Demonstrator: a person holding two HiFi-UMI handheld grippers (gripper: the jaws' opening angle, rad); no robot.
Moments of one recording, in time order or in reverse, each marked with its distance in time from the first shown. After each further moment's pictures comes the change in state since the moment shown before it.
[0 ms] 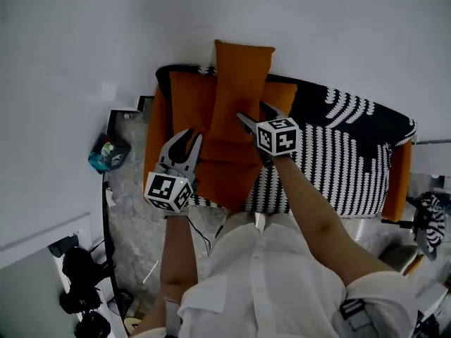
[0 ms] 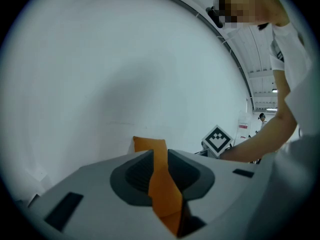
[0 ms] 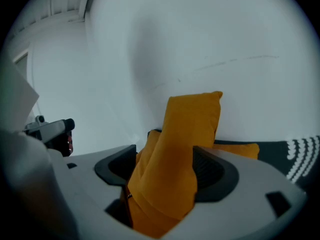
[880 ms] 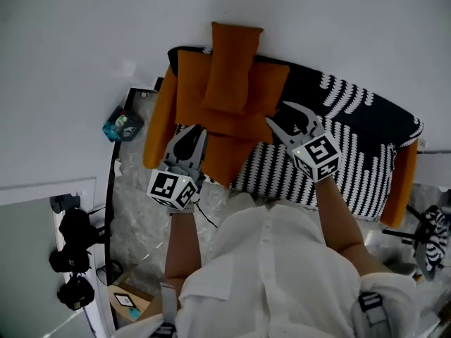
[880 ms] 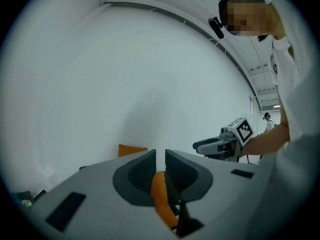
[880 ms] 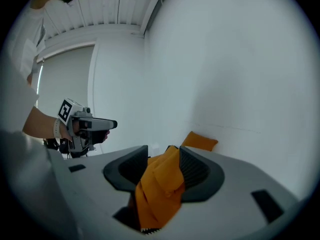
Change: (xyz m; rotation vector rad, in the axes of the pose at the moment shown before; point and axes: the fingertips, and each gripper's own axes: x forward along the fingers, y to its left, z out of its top) left arm -0.064 -0.165 0.025 0.030 -0.089 0.101; right arm -0.248 0.019 0.017 -0.439 -0.236 0.267
